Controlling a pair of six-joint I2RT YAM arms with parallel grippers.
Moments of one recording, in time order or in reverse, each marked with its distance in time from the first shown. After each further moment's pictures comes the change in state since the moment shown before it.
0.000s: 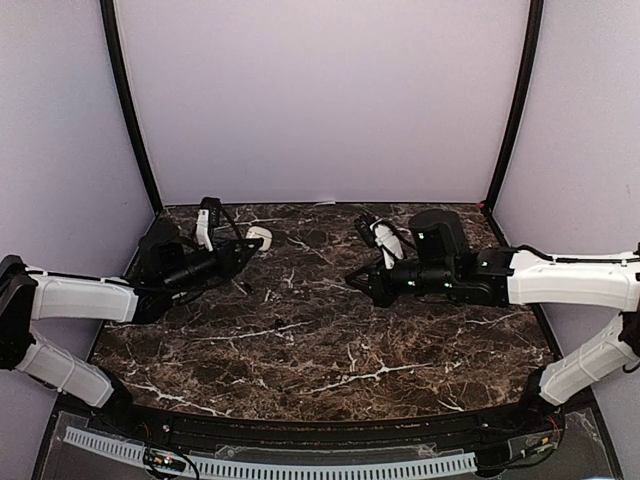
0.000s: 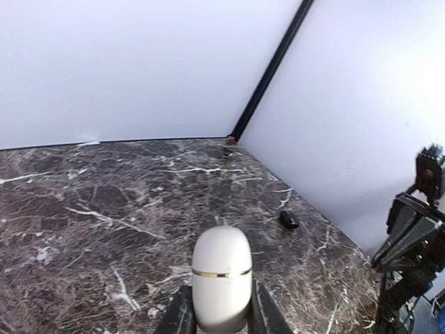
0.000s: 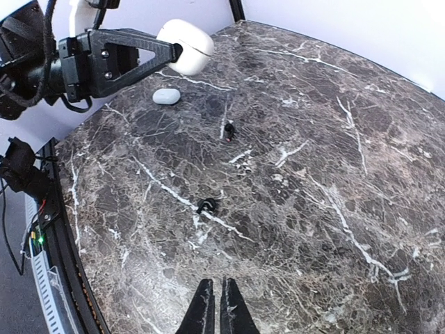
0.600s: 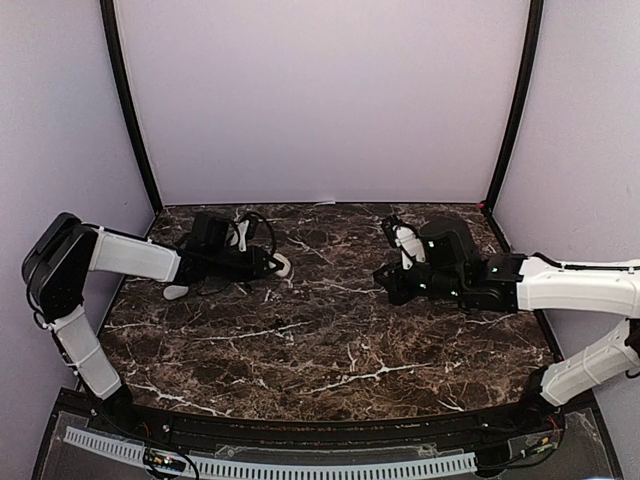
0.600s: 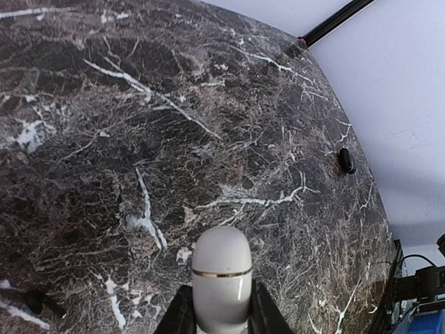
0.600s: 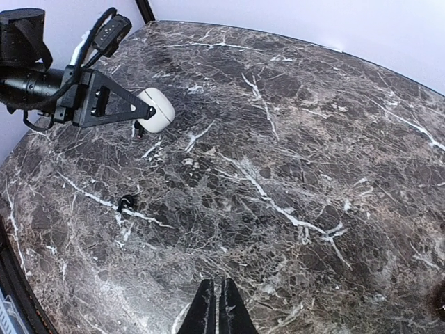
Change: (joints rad) left arm 0.045 0.346 0.356 -0.518 0.069 -0.114; right arm -0.037 -0.055 -0.079 -0.043 0.256 0.071
